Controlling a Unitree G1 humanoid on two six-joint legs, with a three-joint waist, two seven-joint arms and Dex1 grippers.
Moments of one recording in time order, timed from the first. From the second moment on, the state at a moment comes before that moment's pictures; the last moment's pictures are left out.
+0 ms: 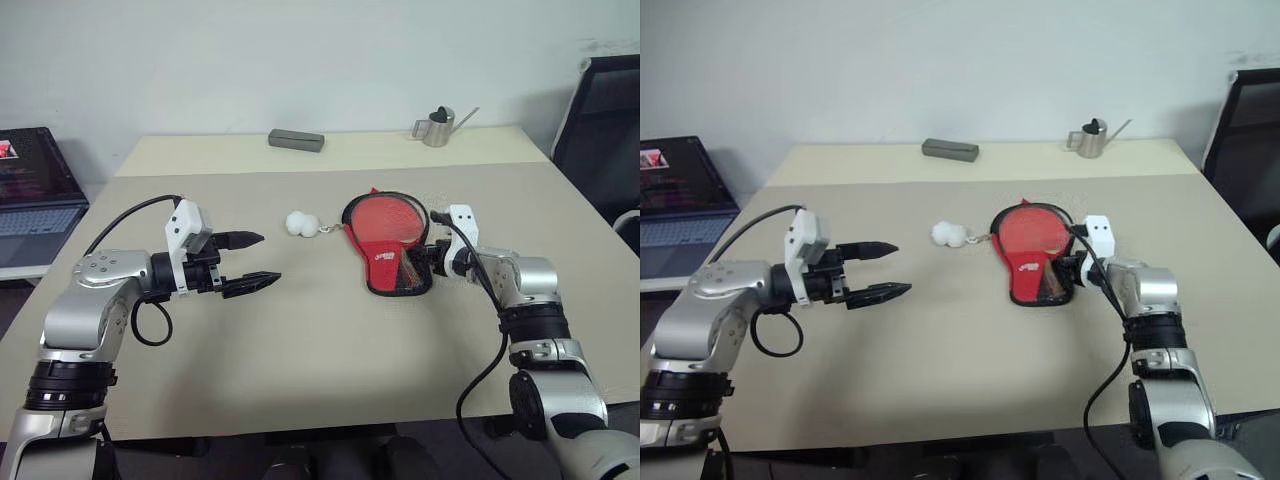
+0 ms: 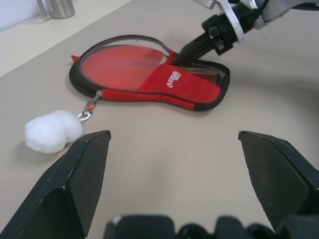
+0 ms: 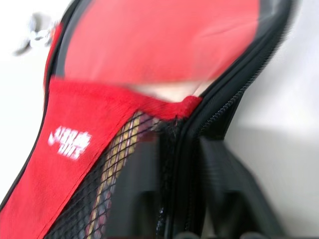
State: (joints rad) left arm -0.43 0.79 0.12 -0.01 -0.47 0.43 -1.17; right arm -0.82 -0.33 -0.12 0.46 0.26 0.87 0.41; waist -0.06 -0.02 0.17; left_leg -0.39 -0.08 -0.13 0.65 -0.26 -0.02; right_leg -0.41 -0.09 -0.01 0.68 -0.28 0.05
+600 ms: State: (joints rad) left arm -0.44 0.79 0.12 -0.01 -0.47 0.41 -1.17; right arm -0.83 -0.39 -0.13 0.51 0.27 0.90 0.42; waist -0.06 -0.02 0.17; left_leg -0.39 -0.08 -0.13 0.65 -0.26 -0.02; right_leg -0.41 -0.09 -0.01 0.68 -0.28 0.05
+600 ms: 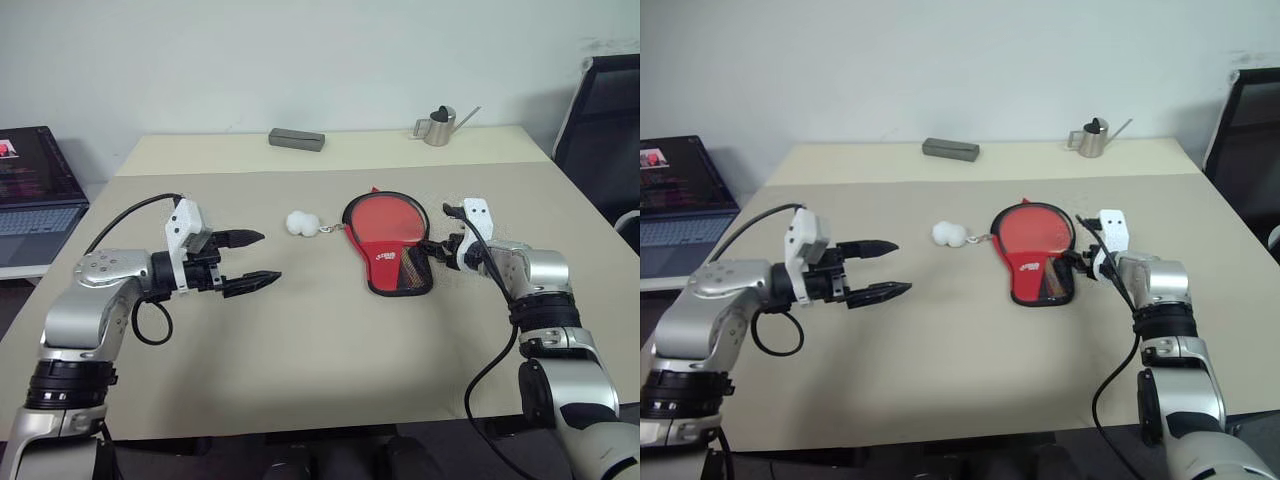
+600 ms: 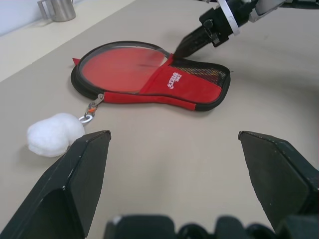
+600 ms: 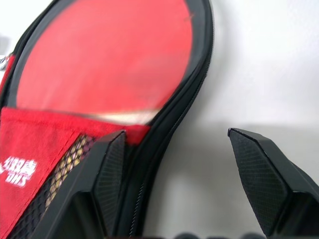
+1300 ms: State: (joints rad) left arm -0.47 0.79 0.10 0.01 -0.47 0.40 -1.17; right arm -0.84 -0.30 -0.10 0.52 0.24 0.86 0.41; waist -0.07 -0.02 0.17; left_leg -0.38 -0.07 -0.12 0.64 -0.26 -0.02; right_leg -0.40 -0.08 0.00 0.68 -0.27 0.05
